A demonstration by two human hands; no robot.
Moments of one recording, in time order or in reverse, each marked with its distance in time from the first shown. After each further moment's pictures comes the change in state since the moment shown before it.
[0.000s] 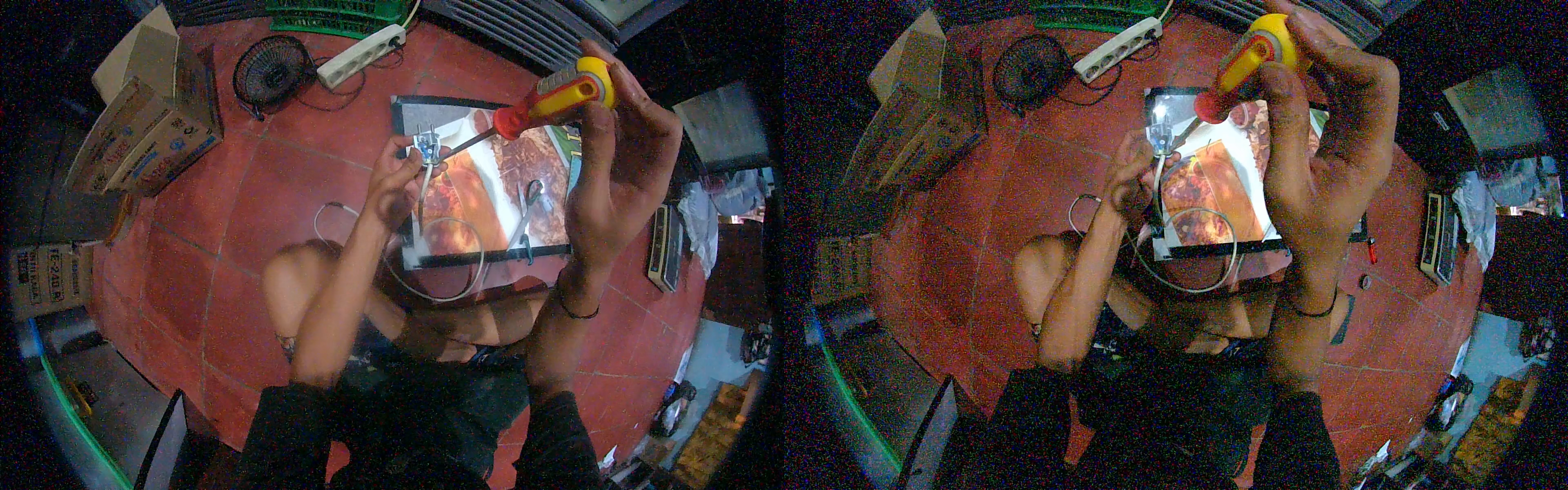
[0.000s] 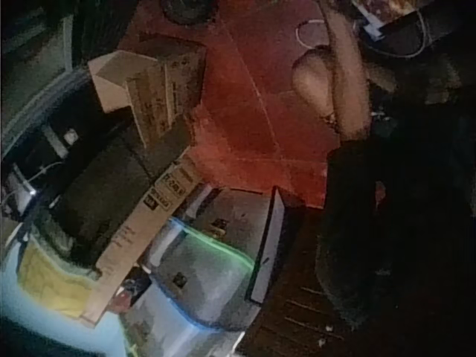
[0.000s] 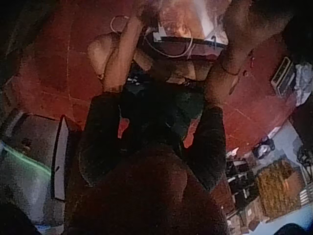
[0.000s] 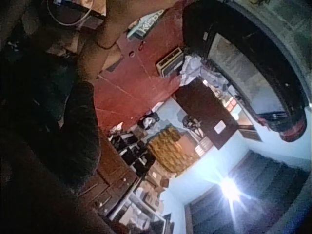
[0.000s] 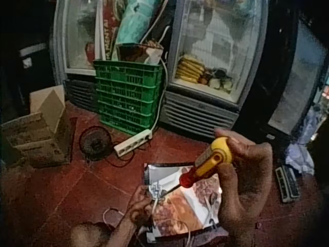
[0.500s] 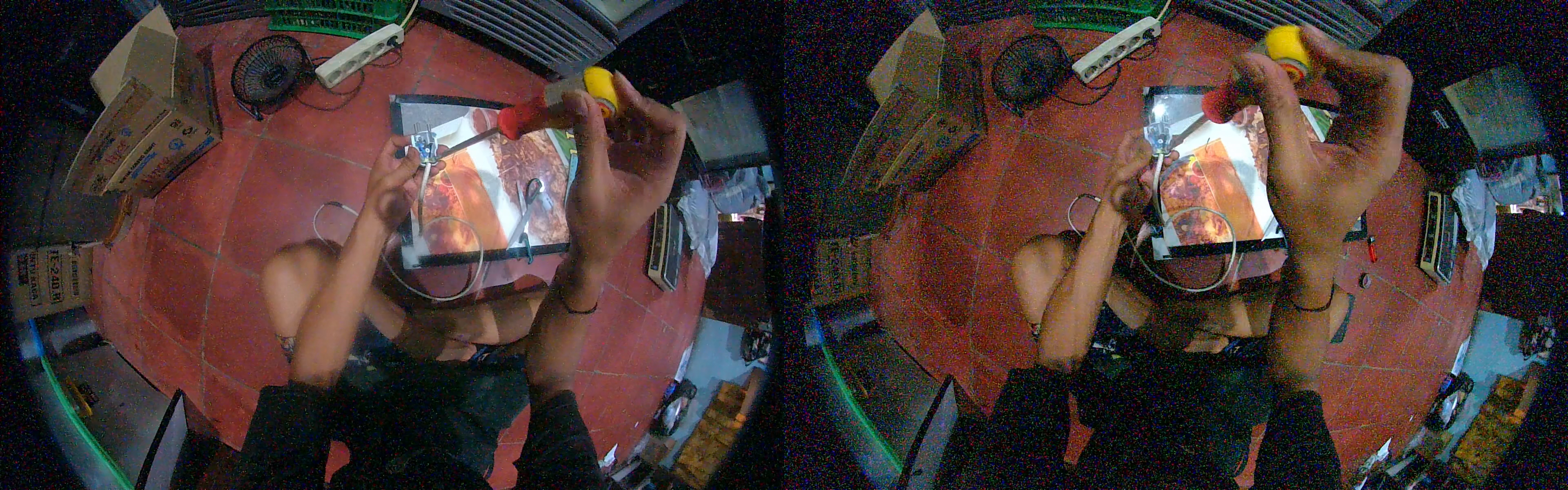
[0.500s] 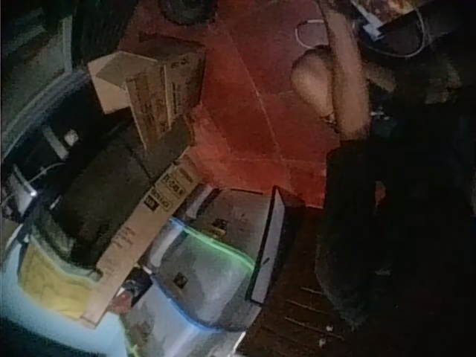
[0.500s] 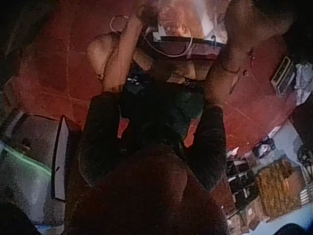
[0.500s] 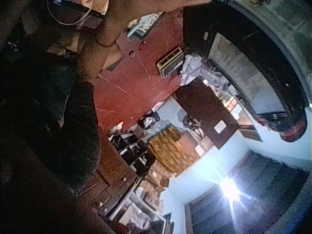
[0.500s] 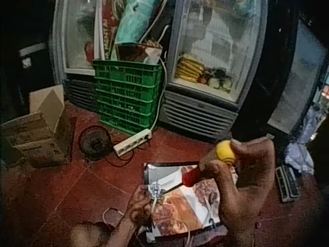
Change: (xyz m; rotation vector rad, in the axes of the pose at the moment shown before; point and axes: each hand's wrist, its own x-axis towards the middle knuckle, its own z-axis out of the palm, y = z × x) left_hand 0.001 -0.003 -0.008 -0.030 -0.074 -0.006; right_hand -0.005 0.001 -0.011 -0.284 -0.097 0.048
